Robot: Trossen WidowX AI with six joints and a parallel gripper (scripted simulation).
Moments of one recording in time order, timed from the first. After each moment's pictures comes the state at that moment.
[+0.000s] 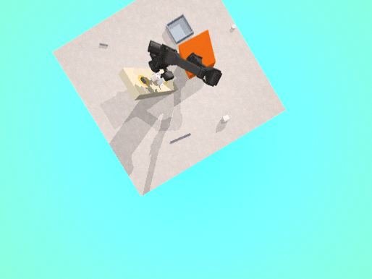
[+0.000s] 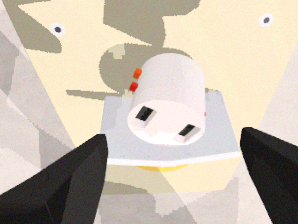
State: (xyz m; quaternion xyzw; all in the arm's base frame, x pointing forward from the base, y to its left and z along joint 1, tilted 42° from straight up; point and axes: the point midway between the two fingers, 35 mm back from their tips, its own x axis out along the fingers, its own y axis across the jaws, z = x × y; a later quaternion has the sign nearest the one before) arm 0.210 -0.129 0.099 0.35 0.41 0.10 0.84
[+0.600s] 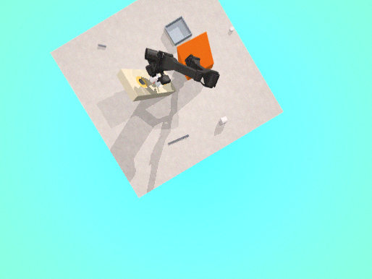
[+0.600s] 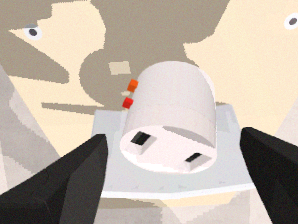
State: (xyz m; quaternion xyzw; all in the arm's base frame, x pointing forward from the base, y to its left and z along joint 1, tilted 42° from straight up) arm 0.228 -0.116 0.081 0.35 0.41 0.10 0.84
